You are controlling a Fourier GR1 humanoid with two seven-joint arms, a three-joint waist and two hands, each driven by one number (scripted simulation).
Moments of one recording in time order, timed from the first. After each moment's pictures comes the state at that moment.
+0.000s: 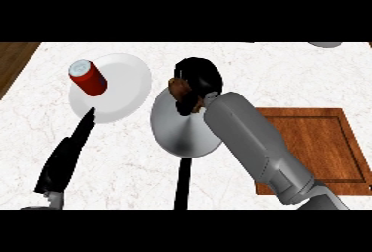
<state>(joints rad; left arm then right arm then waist) 0.02 0.27 -0.10 -1.61 -0.13 0.03 0.15 -1.03 0.00 0.40 -0.69 0.58 -0.09 0.30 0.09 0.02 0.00</state>
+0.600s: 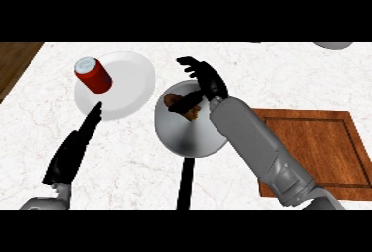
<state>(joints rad) -0.04 0.25 -0.11 -1.58 -0.14 0.03 0.16 -0.99 0.00 0.35 -0.62 0.13 -0.25 0.19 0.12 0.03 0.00</state>
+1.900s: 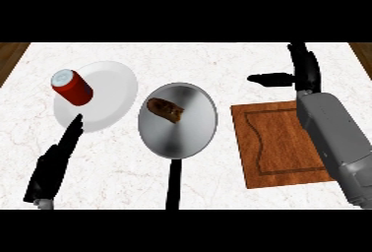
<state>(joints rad) 0.07 0.26 -0.02 -1.60 -0.13 0.03 0.13 -0.85 -0.32 0.02 -0.56 -0.14 -0.29 -0.25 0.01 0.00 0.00</state>
